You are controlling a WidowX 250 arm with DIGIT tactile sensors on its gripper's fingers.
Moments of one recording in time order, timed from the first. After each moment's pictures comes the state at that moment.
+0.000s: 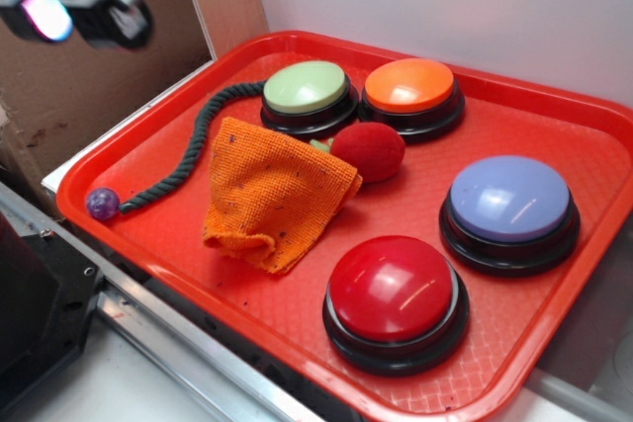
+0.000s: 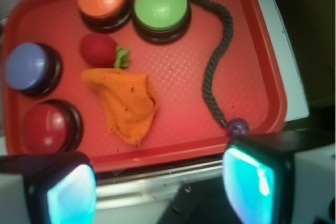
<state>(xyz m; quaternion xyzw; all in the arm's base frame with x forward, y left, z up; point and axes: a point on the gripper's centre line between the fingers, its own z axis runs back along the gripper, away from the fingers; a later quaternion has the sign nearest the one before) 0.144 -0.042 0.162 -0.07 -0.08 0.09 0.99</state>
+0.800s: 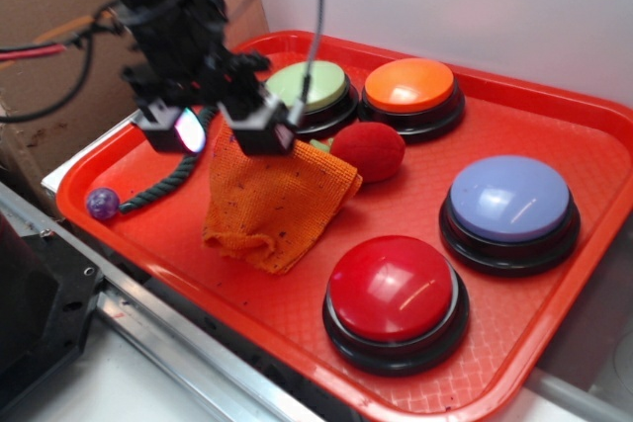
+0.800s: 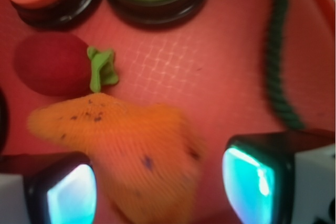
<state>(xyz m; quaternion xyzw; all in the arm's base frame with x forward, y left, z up) 0.194 -0.064 0.060 -0.07 -0.07 0.20 0.98</state>
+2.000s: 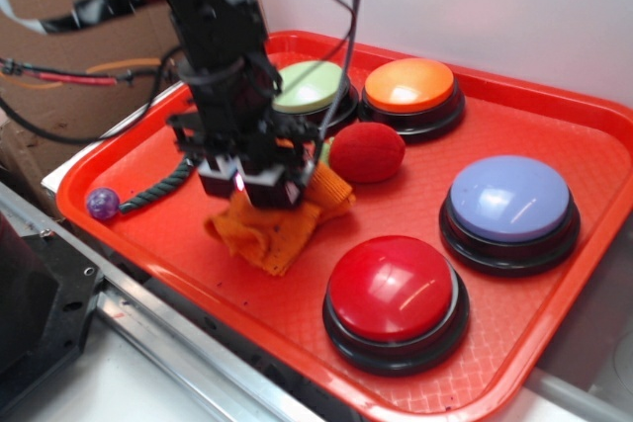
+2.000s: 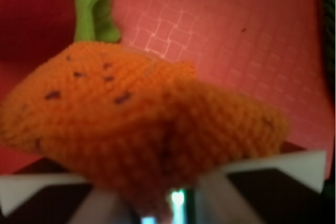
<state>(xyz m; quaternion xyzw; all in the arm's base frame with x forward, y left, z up) 0.195 -0.071 0.043 -0.04 -0.03 0.18 0.98</state>
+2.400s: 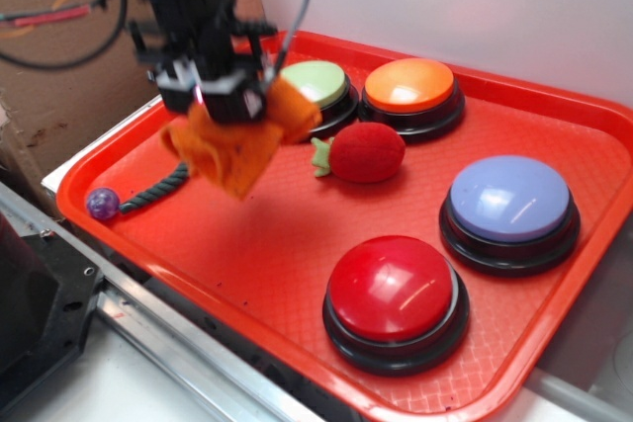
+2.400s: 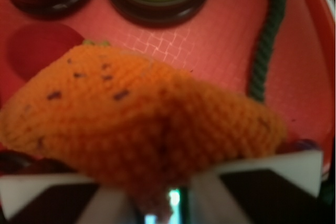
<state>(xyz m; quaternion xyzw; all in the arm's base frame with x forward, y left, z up) 0.200 -0.050 0.107 -0.04 -0.01 0.16 0.99</state>
